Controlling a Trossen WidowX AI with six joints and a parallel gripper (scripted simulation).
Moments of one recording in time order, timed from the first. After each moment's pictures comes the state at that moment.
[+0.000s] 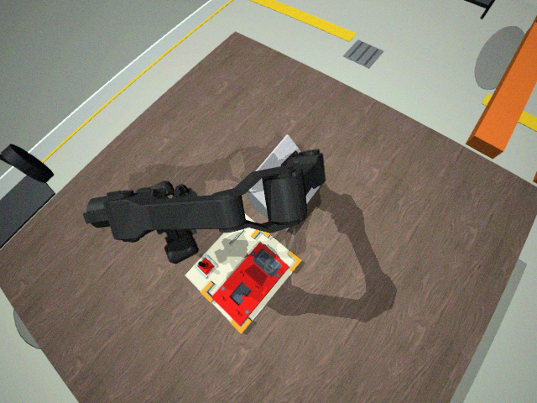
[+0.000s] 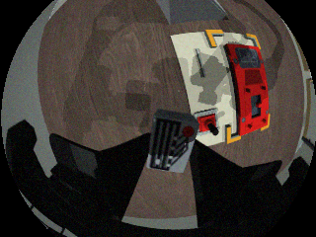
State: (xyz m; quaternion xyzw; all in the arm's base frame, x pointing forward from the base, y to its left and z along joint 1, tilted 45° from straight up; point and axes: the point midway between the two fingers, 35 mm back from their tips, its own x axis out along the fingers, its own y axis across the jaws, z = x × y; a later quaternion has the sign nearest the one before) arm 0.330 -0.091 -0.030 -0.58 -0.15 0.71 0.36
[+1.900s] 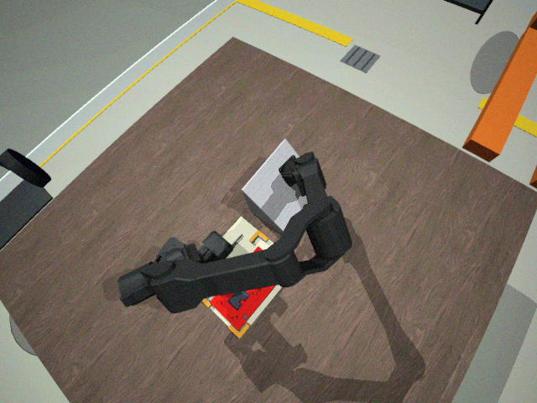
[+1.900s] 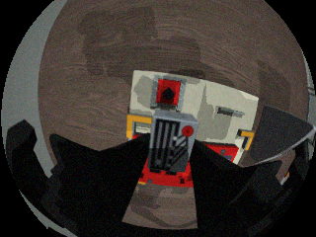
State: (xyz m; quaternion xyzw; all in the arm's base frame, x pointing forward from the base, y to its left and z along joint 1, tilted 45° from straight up) arm 0.359 0.014 0.015 -0.62 -0.67 0.28 -0.29
